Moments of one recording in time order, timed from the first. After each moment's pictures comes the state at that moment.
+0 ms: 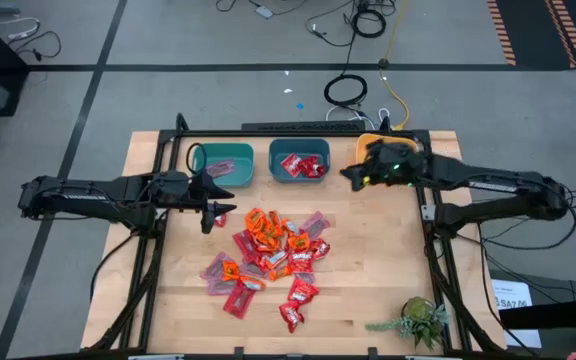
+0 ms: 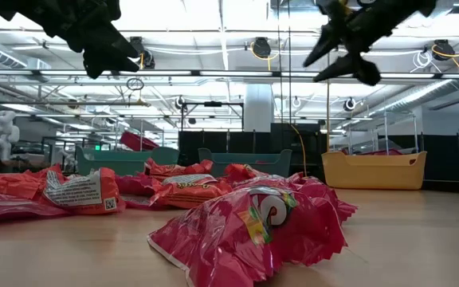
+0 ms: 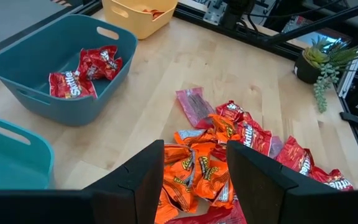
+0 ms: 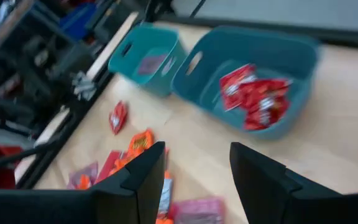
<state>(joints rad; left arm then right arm) 0.03 0.74 0.59 -0.32 -0.07 -0.30 -0.23 1.04 0.84 -0.35 0.13 0.81</state>
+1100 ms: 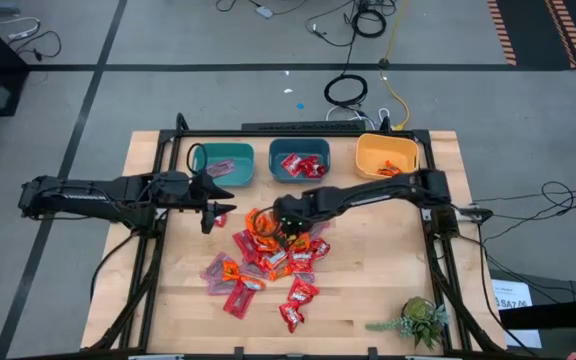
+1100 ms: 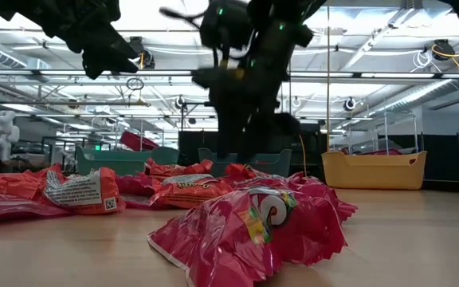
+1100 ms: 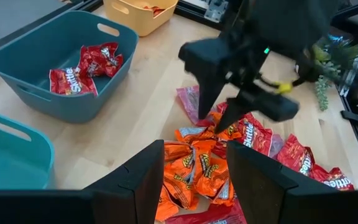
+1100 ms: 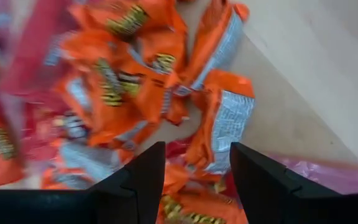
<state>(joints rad) 0.03 0.74 0.59 -0.33 -0.07 -0.31 0.02 2.05 1.51 -0.64 0.00 0.78</state>
